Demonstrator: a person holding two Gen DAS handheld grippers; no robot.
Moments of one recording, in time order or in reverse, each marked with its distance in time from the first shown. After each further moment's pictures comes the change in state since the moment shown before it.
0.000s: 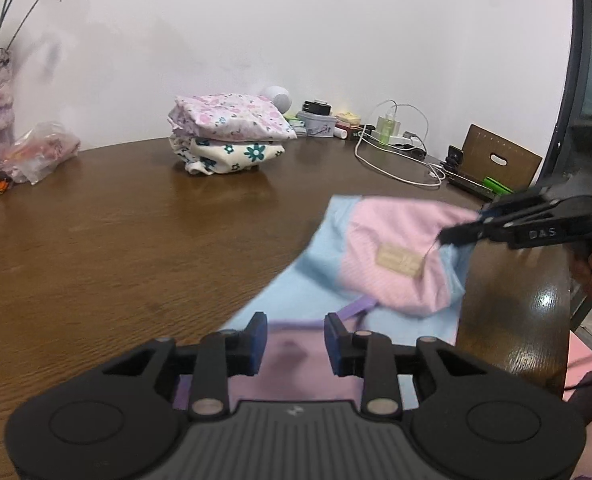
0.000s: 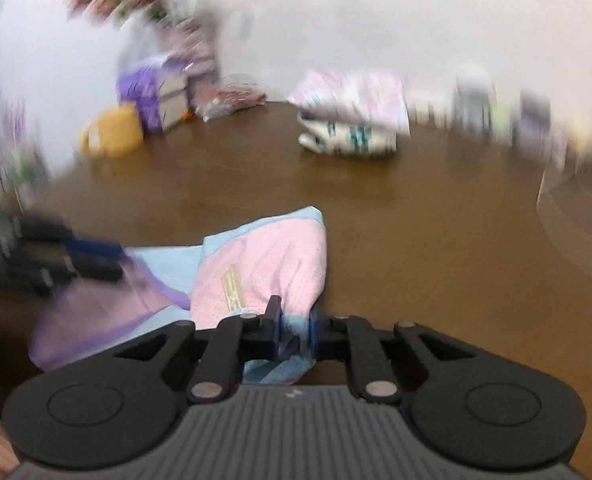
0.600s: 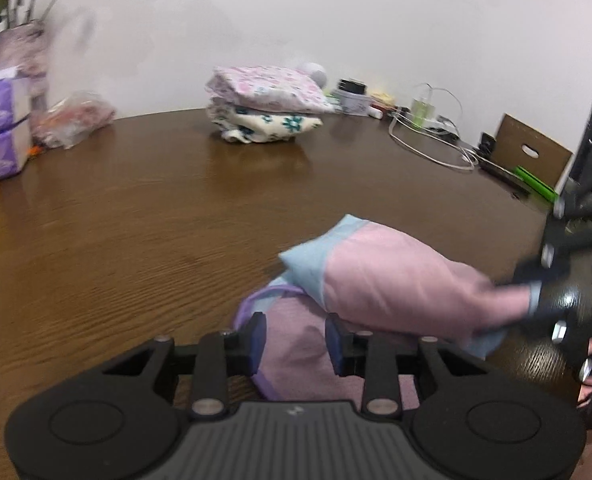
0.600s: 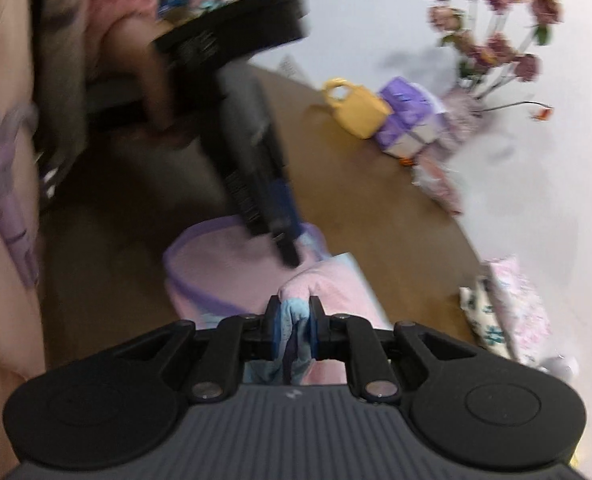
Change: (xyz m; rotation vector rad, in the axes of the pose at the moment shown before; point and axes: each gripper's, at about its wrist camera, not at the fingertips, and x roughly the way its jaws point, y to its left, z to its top) left arm -0.009 0.010 -0.018 -0.064 0.063 0.096; right arm -0.015 0.152 -0.026 -0.894 -0.073 0.184
